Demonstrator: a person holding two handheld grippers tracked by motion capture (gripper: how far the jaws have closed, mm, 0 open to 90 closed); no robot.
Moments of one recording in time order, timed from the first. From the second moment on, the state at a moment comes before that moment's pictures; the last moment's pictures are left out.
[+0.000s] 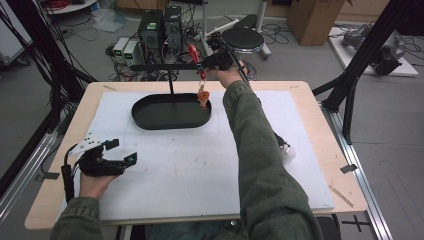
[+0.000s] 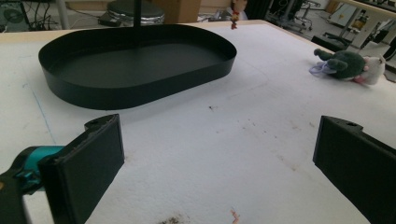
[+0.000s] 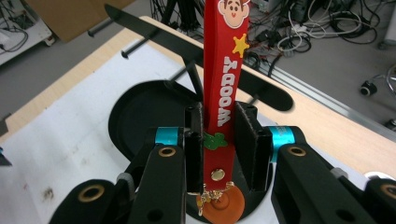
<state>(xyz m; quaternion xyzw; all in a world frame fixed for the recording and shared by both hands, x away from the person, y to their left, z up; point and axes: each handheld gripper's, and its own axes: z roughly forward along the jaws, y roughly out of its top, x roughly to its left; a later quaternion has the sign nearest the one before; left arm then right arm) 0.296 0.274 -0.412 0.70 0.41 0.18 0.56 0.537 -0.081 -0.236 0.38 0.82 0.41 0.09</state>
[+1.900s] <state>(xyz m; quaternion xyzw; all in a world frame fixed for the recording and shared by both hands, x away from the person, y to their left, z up) 0.297 0.276 -0.412 0.69 0.41 0.18 0.57 0.550 -0.031 -0.255 0.36 0.83 0.42 0.10</state>
